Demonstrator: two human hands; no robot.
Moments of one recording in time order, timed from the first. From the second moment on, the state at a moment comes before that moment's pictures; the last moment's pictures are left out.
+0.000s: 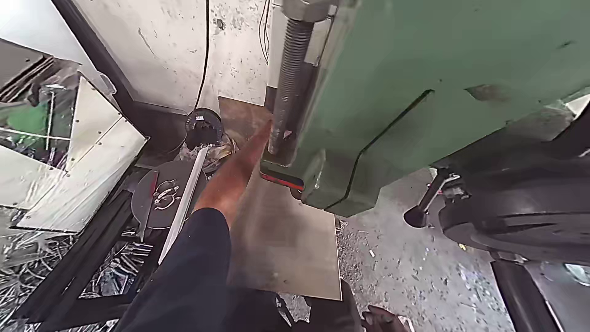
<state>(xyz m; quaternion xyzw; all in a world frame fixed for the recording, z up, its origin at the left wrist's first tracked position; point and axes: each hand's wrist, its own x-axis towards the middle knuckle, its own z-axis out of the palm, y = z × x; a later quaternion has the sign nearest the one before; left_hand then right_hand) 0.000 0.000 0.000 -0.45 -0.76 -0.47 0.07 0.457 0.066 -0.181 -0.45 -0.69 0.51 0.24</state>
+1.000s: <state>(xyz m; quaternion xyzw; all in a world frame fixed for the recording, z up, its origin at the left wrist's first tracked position) 0.126 -0.156 -0.173 -0.33 -0.60 -0.73 -0.05 0.108 0.087 -0.087 -0.35 -0.64 0.49 0.47</state>
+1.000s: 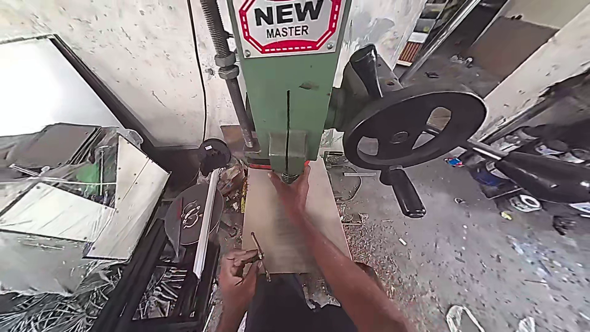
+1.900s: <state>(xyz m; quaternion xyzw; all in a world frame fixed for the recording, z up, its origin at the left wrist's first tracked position) 0.129 -0.152 -0.176 -0.20 -0.55 -0.79 -0.15 0.145 0.138 -0.112 -0.13 -0.66 0.62 0.39</state>
